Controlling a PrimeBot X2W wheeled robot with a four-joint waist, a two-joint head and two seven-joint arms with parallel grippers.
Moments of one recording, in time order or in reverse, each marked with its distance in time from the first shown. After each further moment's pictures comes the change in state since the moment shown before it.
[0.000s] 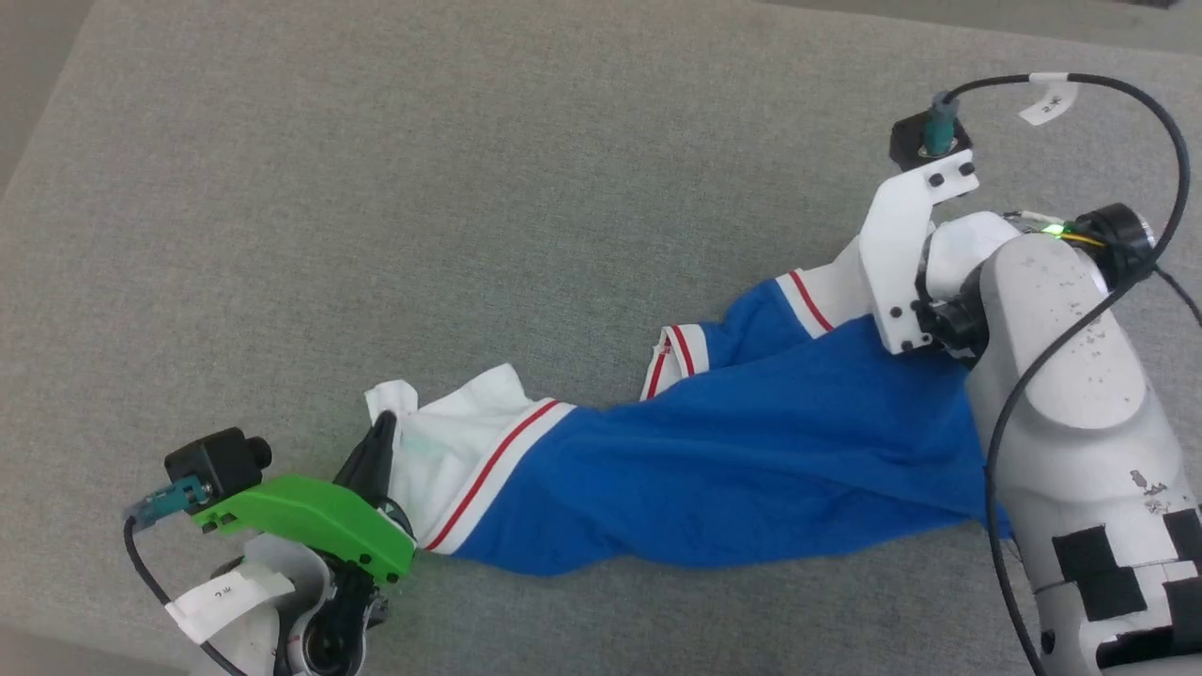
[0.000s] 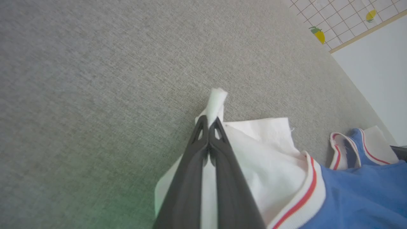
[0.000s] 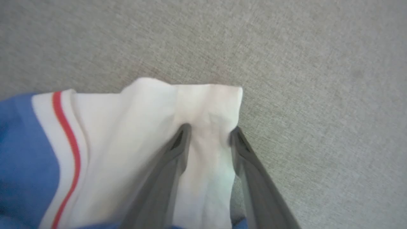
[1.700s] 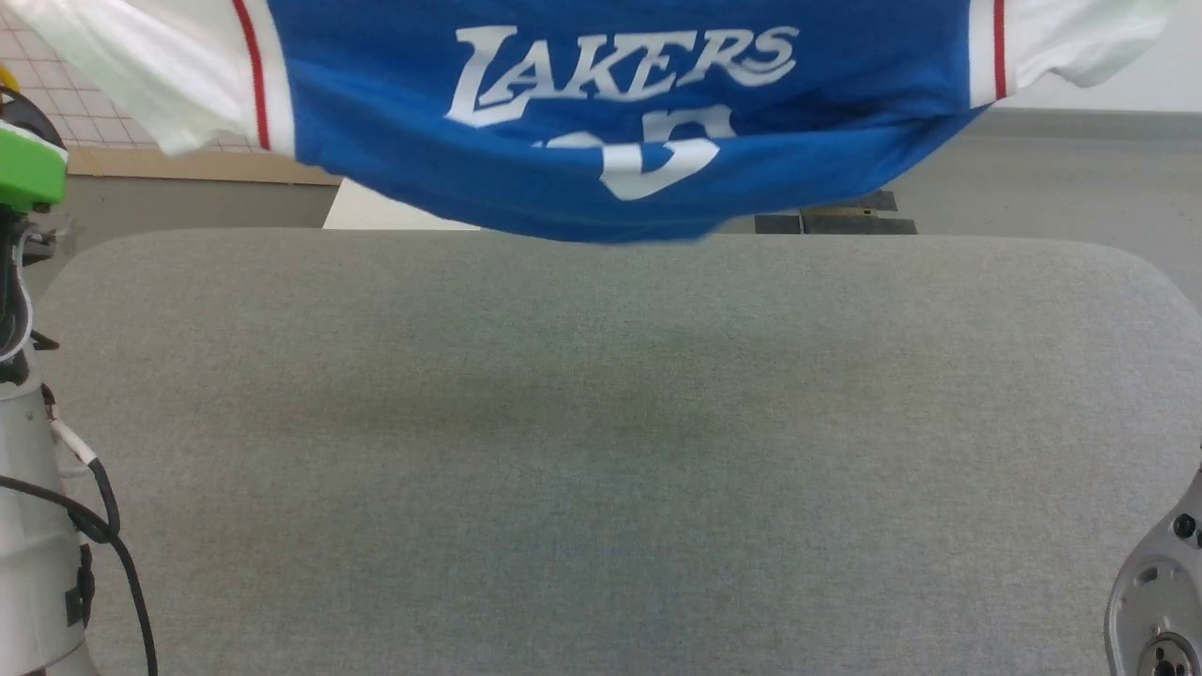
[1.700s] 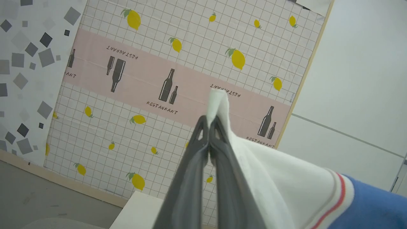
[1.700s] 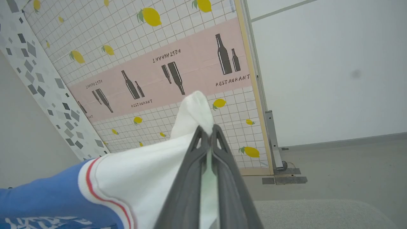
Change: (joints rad) left arm -0.571 0.291 0.169 -0.044 0.011 -0.011 0.017; right arm -0.115 -0.039 -0.451 -0.508 0.492 0.000 -0.178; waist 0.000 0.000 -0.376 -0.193
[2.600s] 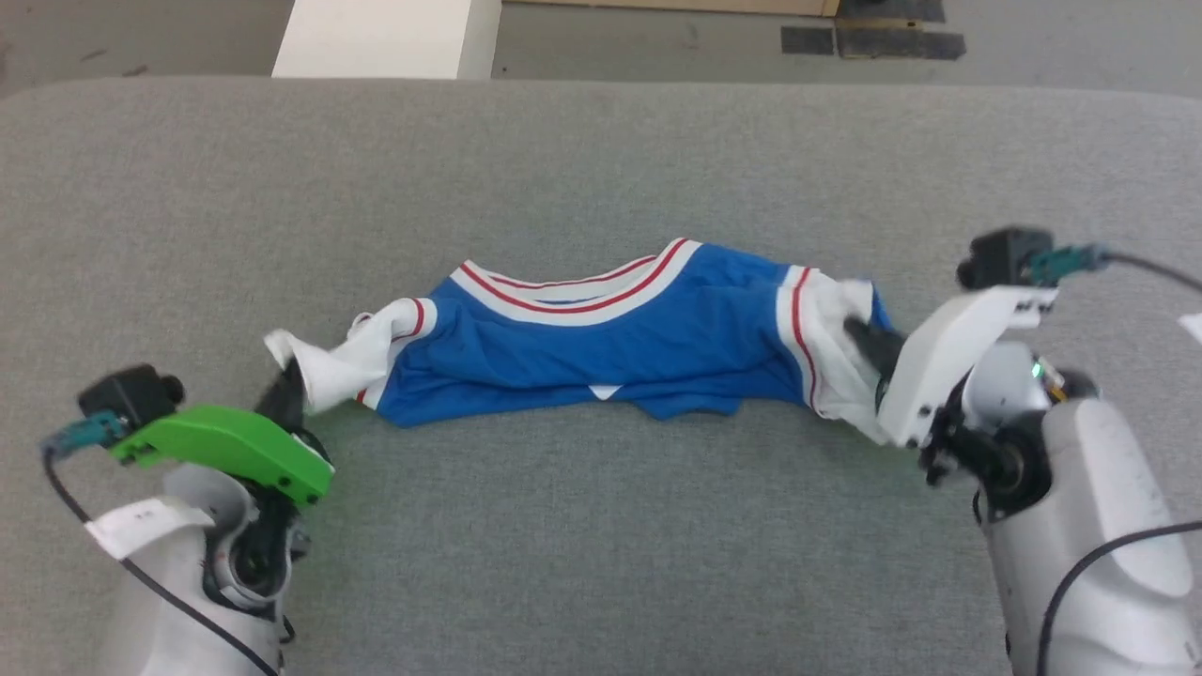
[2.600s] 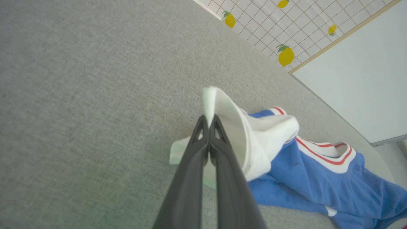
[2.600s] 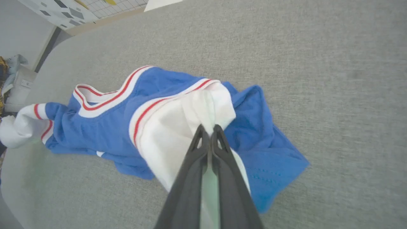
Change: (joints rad) left arm 0.351 -0.181 -0.103 0.338 -0.044 -0.048 -0.085; right arm 0.452 0.045 0.365 0.233 0.071 0.000 -0.190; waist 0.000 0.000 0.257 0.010
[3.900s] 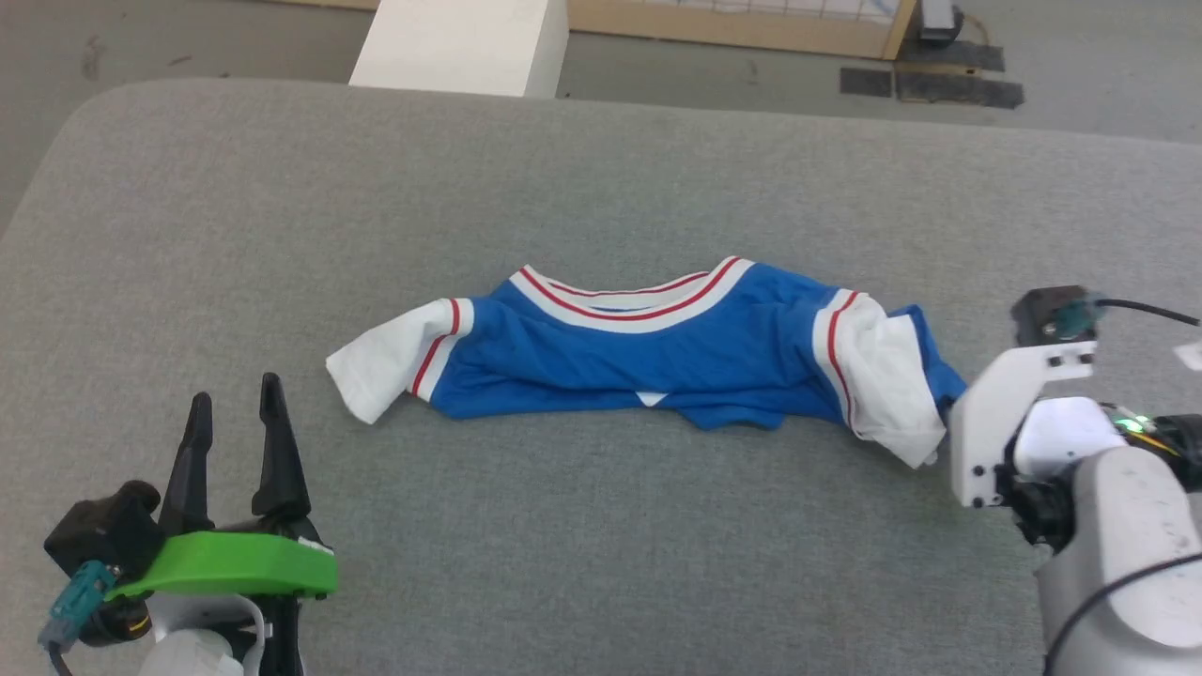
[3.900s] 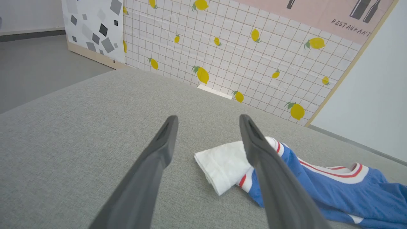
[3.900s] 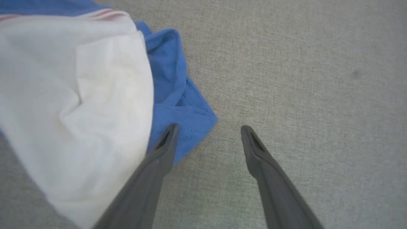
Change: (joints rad) left arm 0.284 -0.027 -0.022 -0.332 0.271 0.049 -0.390; right arm 0.111 -0.001 -0.140 -0.076 -0.505 0.000 0.123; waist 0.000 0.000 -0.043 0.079
